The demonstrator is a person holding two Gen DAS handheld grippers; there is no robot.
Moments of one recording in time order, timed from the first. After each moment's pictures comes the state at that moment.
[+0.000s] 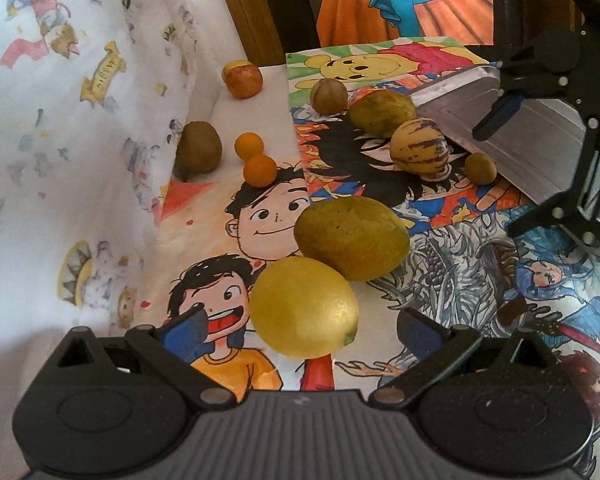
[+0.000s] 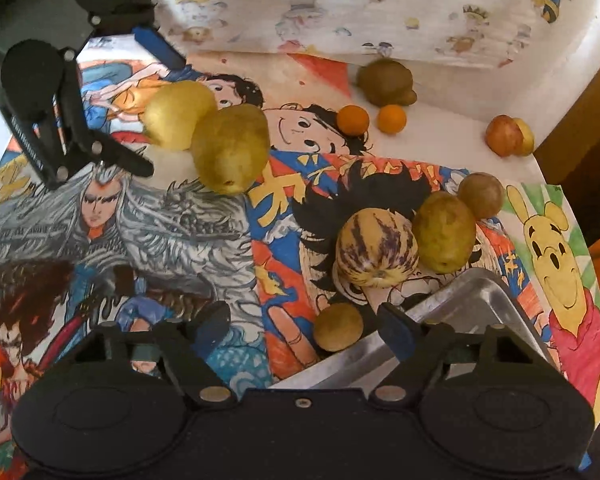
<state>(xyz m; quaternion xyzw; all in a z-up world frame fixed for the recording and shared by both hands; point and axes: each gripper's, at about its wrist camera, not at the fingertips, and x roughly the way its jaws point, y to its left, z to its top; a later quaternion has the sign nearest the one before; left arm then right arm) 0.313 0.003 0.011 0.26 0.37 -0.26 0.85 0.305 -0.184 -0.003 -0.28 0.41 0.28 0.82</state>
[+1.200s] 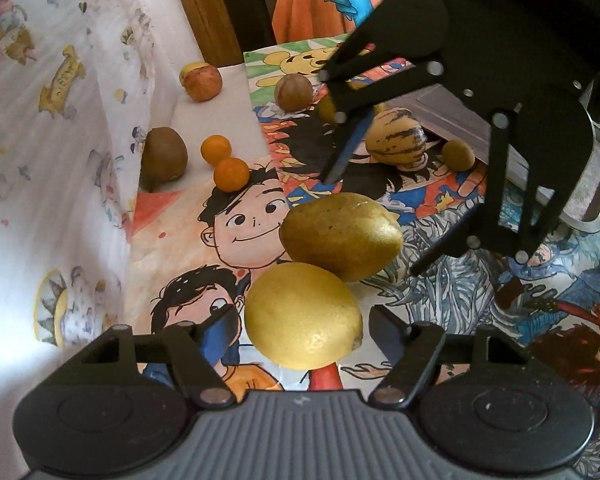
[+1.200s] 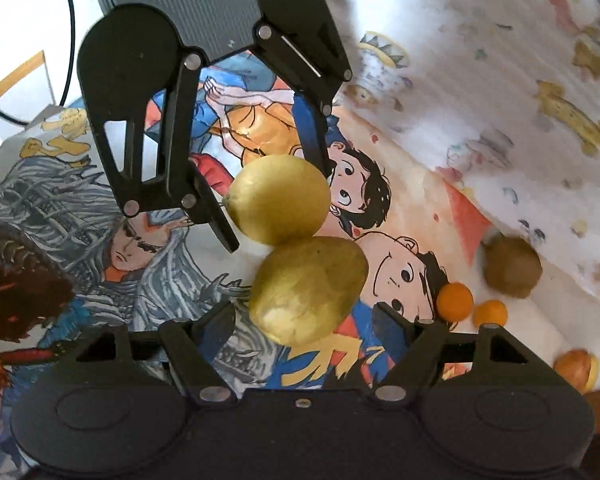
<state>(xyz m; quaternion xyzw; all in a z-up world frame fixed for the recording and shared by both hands) 0.329 0.005 0.008 0.28 0.38 -0.33 0.82 0.346 -0.095 0.001 -0.47 0.29 0.49 0.67</state>
